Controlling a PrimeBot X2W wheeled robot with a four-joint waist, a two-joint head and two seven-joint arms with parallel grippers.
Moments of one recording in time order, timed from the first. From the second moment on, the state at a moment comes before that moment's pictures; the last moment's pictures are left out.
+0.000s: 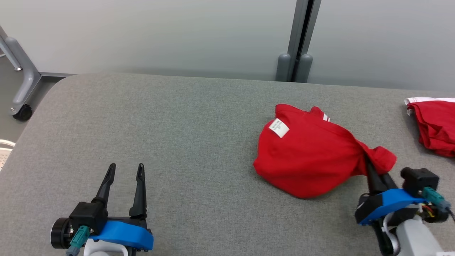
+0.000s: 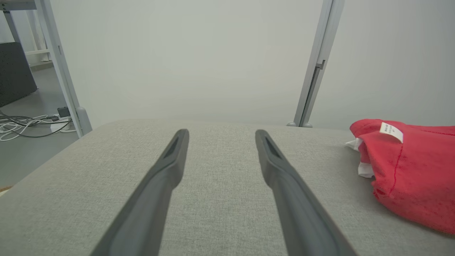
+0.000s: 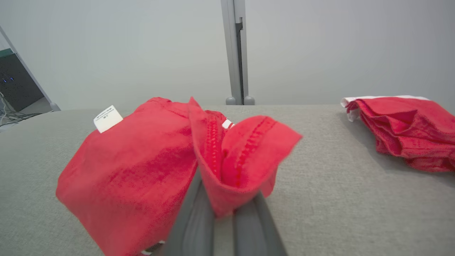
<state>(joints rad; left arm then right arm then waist) -0.08 0.09 -0.07 0.29 -0.17 -0.13 -0.26 -0.31 -0.09 -0.04 0.59 0.18 0.13 -0.26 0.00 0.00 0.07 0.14</state>
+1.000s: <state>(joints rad) -0.08 0.07 -0.08 0.31 -0.19 -0.13 -0.26 -0.46 -0.06 0.40 0.49 0.19 0.13 -0.23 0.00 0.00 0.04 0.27</state>
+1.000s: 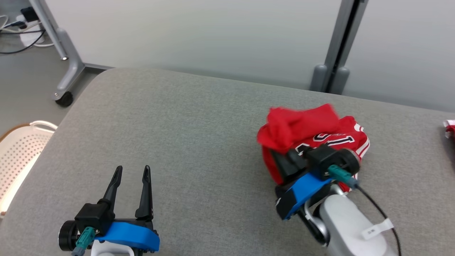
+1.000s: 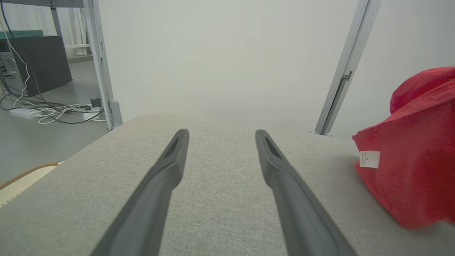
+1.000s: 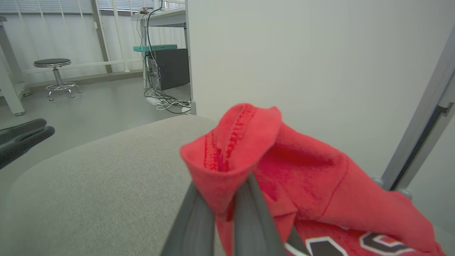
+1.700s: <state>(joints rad) -0.10 0.06 -0.08 0.32 -0.20 -0.13 -0.26 -0.53 -0.05 1.04 0.65 0.46 0.13 -0.25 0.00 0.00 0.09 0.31</state>
